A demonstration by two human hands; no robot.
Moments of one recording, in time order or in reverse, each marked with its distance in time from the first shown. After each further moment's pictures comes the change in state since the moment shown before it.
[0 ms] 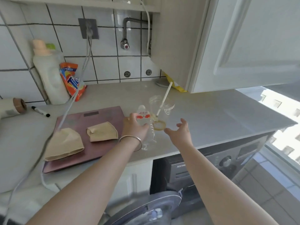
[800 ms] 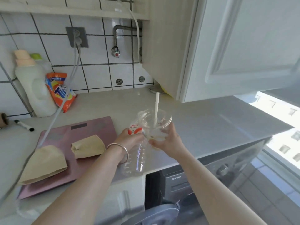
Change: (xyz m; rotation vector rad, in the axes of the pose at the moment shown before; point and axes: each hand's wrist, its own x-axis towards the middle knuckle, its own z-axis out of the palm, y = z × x) left_hand 0.026 -0.001 0.012 -0.359 -0.275 -0.203; right_hand 0.023 0.003 -0.008 0.024 -0.209 -0.263
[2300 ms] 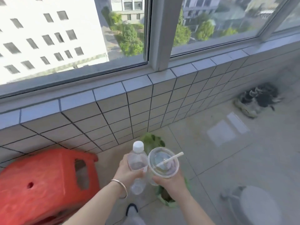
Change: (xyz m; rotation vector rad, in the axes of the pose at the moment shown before) left_hand -0.588 -0.346 0.620 0.662 -1.662 0.002; right_hand -0.834 0.354 -0.219 0.526 1.593 0.883
